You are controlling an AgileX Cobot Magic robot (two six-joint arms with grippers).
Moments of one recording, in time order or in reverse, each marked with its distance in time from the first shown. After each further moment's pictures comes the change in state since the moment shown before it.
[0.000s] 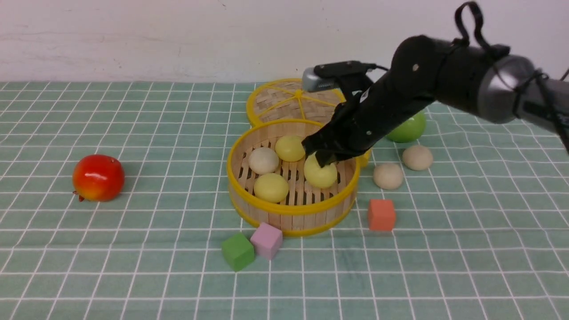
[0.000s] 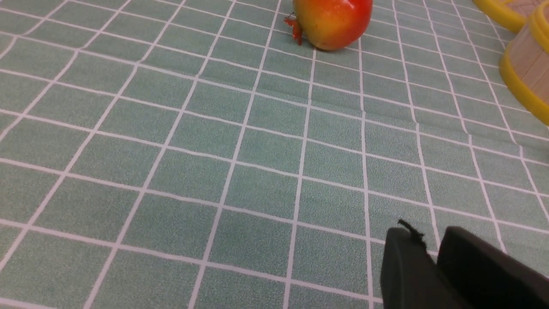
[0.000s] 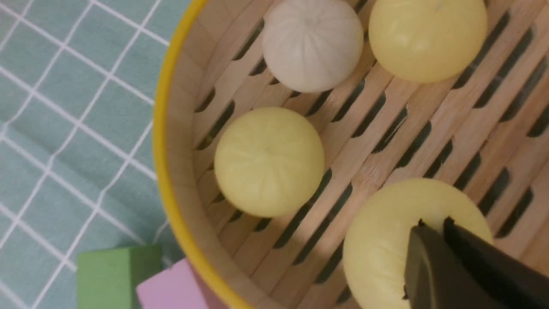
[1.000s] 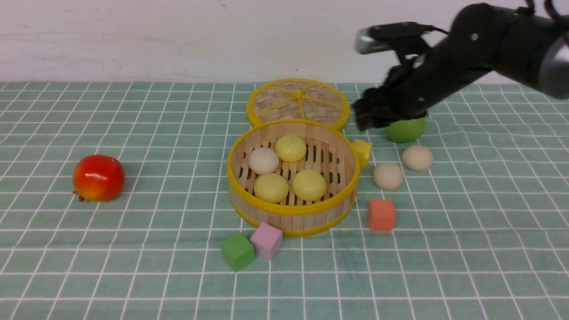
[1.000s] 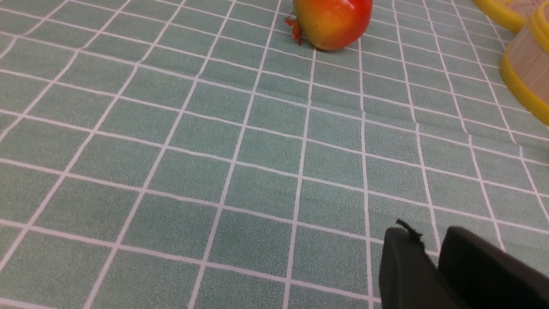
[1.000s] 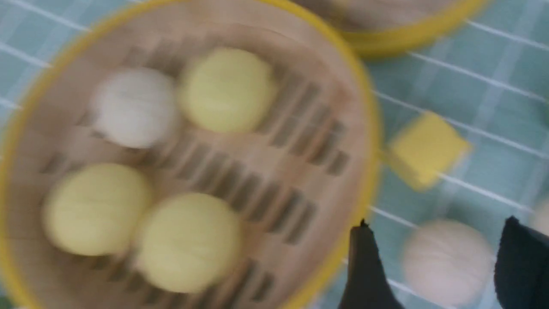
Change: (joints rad) right arm -0.167 -0.068 -0.005 -0.113 0.008 0.040; left arm 0.000 0.000 0.000 0.000 0.000 0.000
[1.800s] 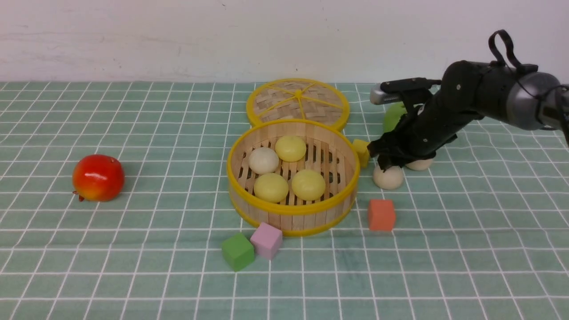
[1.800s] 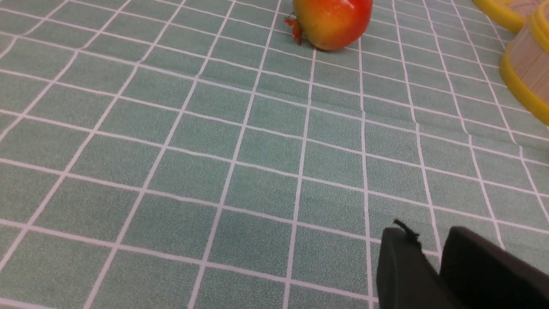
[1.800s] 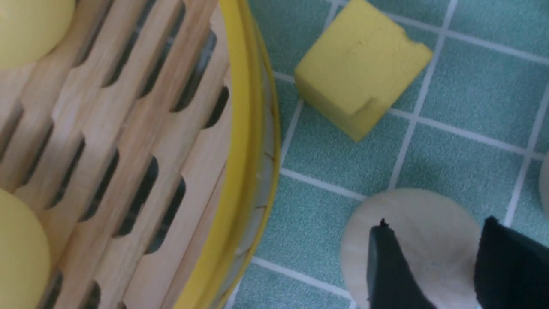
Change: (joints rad) right arm -0.043 0.183 0.000 -0.037 -0.063 0.009; left arm 0.000 0.000 0.000 0.000 0.000 0.000
